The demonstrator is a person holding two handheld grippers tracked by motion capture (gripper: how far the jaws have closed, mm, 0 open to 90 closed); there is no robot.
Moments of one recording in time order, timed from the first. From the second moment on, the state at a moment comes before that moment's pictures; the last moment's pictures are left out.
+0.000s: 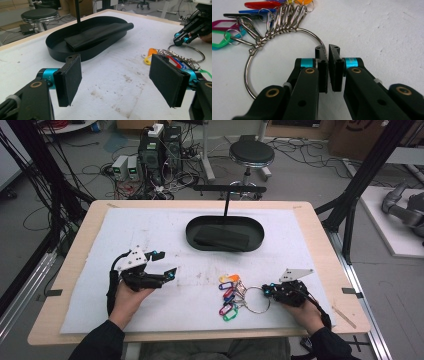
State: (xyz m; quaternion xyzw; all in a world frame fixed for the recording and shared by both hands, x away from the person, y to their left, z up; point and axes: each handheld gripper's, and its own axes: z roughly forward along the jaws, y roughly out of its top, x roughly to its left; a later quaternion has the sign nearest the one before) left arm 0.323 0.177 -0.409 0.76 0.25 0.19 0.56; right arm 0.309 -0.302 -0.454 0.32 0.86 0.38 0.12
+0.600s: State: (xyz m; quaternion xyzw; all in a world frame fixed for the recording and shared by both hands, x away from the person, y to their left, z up) left arm 0.319 0.181 -0.410 0.76 0.26 0.20 0.56; right arm 0.312 -0.323 -0.421 0.37 0.77 0.50 0.16
